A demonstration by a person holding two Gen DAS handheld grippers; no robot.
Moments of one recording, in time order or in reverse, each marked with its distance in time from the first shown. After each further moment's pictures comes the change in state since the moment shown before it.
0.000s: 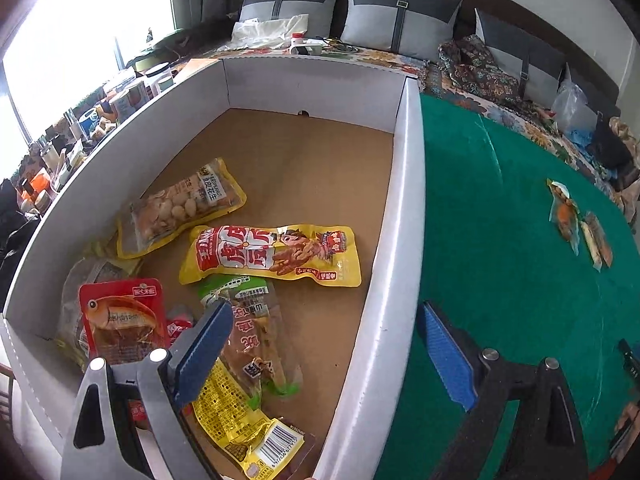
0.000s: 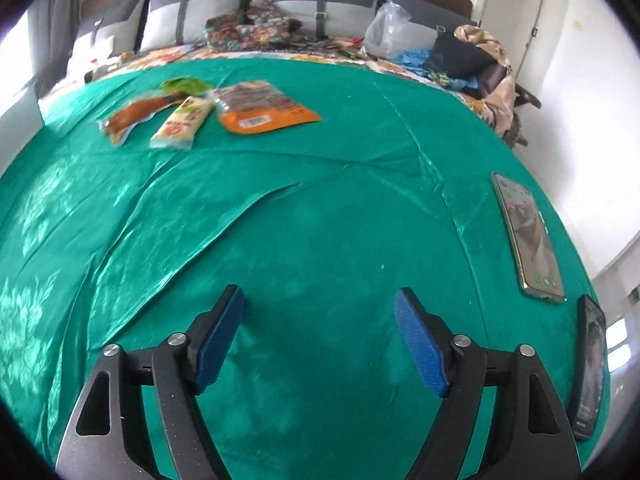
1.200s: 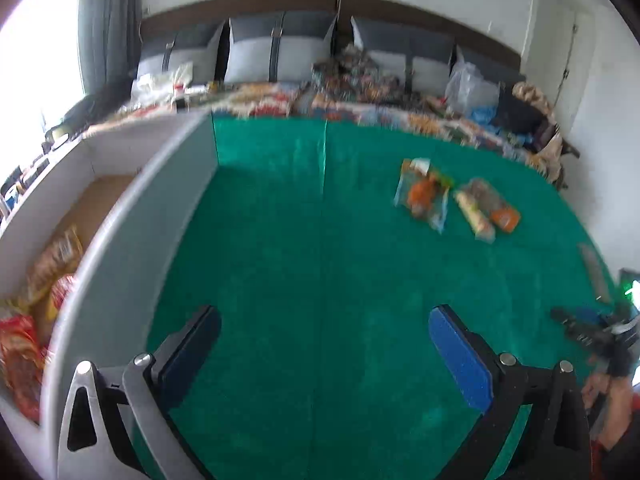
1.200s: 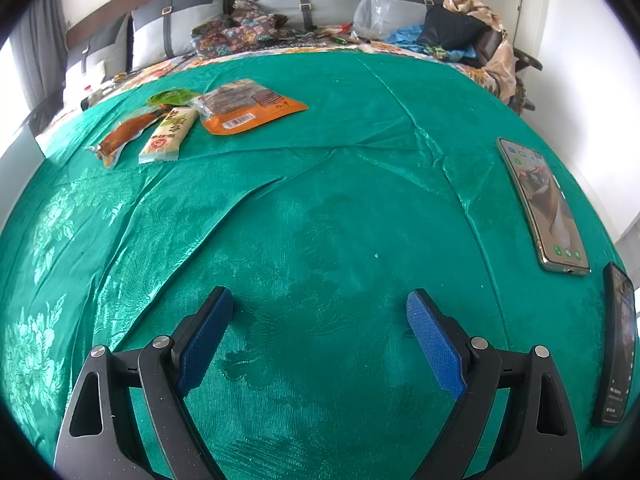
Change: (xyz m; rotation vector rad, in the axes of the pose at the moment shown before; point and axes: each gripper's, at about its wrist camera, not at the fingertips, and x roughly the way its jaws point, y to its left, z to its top) left arm -0.016 -0.177 -0.036 0.216 -0.111 -0.207; right arm -0.020 -0.015 -0.021 0.108 0.032 0.083
